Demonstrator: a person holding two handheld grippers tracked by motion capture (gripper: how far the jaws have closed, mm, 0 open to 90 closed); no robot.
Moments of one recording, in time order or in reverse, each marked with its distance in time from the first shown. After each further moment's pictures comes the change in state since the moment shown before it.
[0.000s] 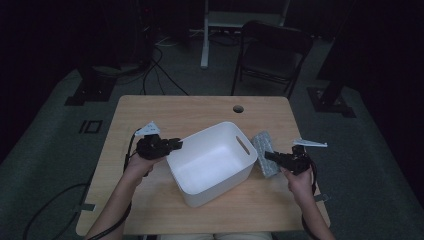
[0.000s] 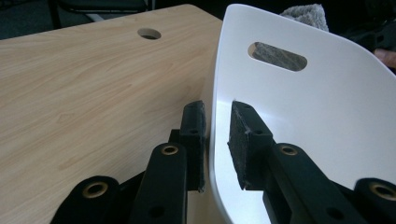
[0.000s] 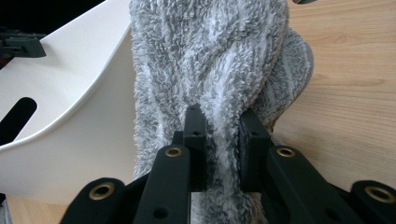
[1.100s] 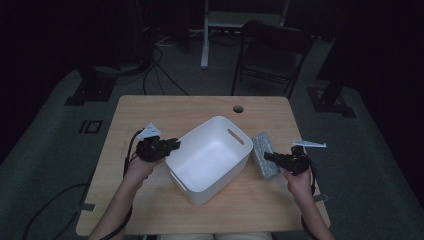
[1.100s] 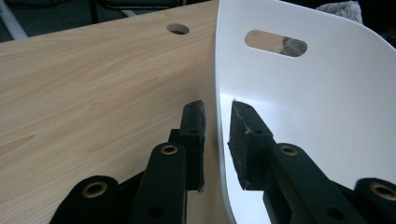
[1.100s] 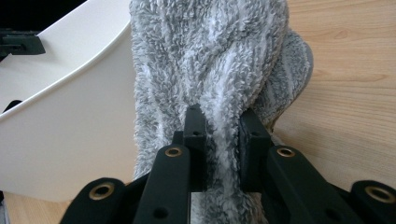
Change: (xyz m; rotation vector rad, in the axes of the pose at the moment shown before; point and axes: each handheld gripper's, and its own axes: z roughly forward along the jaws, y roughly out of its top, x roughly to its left) left arm -0.011 -0.004 -0.004 0.007 0.136 -0.018; right arm -0.001 -0.002 0.003 0.008 -0.002 0.001
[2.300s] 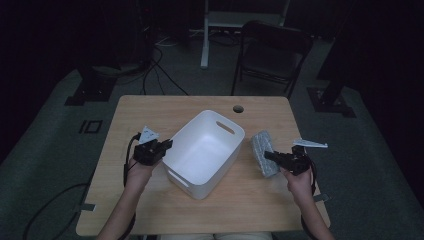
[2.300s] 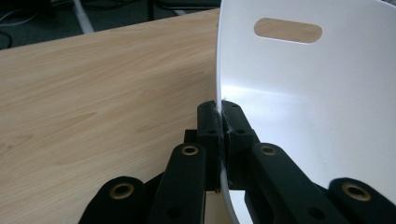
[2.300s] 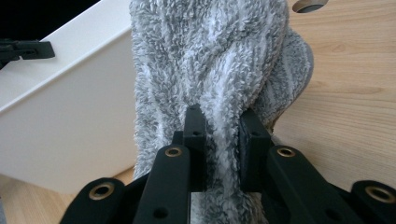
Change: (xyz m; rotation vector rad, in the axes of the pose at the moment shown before) left arm -0.007 -0.010 -0.010 -0.008 0.226 -0.056; right arm 0.007 0.003 -0.004 -0.027 -0.008 -0.024
